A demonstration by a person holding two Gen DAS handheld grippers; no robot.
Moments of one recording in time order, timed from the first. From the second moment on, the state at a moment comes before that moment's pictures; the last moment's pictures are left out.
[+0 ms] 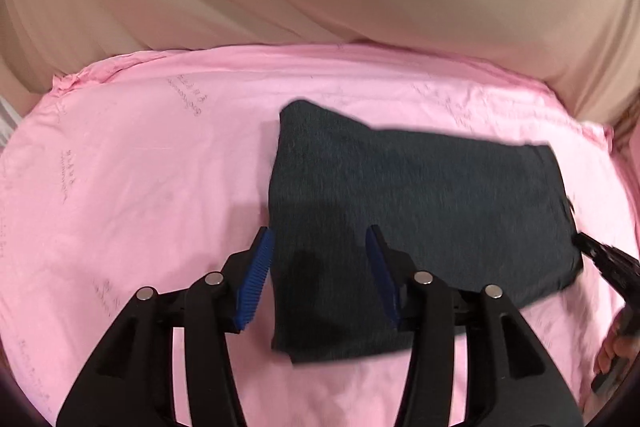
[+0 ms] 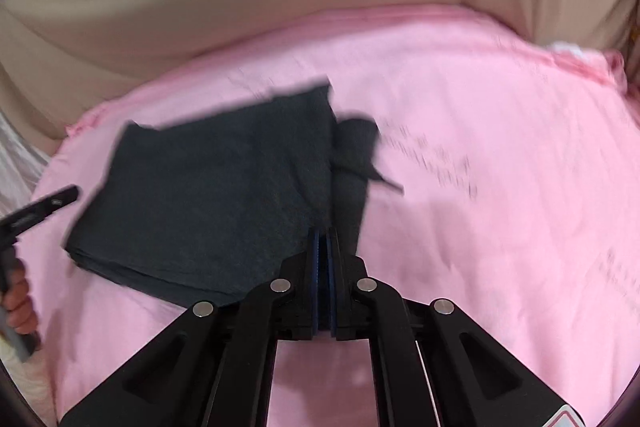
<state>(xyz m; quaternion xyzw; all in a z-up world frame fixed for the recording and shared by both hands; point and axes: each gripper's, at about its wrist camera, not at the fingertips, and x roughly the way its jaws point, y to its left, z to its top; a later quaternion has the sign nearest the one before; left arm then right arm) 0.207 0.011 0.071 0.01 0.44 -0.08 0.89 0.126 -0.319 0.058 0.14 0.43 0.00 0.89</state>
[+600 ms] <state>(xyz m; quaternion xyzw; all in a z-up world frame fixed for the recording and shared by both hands) 0.182 0.004 0.044 0.03 0.45 -0.06 0.89 0.097 -0.299 0.047 0.11 0.43 -0.01 0.90</state>
